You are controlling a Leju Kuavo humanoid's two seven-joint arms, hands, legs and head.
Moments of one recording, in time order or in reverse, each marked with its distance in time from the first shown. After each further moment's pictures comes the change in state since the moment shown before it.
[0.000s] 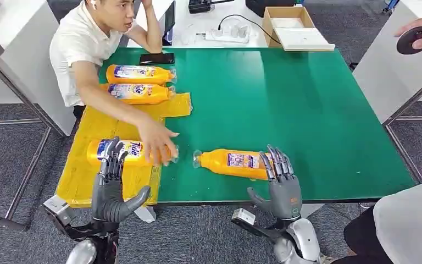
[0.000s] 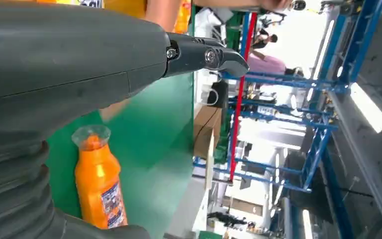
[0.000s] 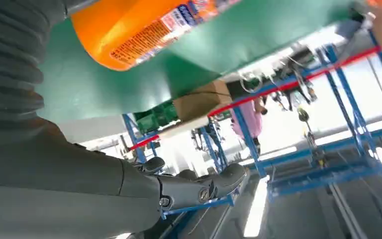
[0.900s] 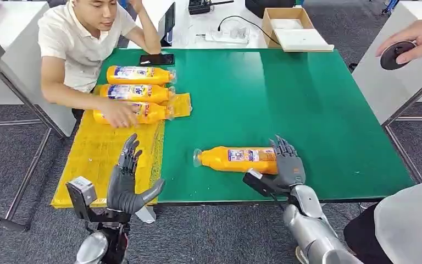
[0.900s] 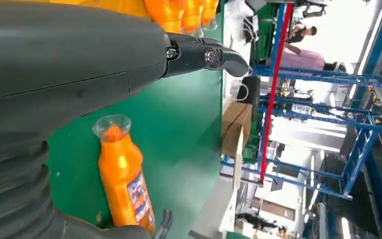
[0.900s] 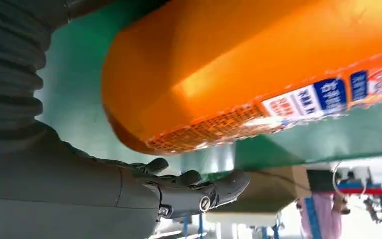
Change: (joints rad) left arm -0.061 -0.008 -0.072 0.049 0.004 0.092 0.131; right arm -0.399 -0.142 0.125 0.609 -0.009 0.196 0.304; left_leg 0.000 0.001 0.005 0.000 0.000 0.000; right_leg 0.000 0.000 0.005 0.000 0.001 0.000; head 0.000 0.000
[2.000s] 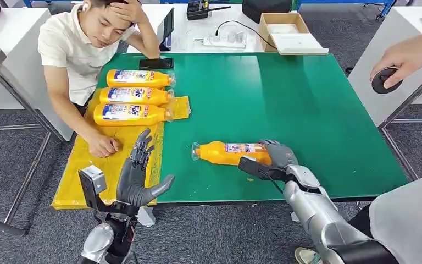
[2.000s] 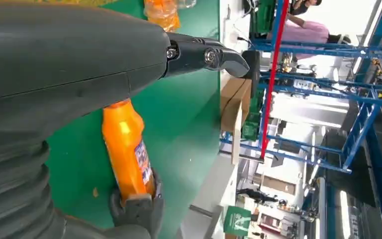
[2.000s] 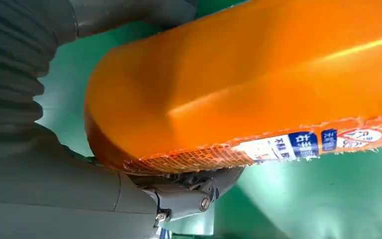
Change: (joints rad) left arm -0.071 0.000 -0.043 0.056 0.042 -0.024 0.043; right arm -0.158 -0.012 0.107 0.142 -0.064 0.417 0.074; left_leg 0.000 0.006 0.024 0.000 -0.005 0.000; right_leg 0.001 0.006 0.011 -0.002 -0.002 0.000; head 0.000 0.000
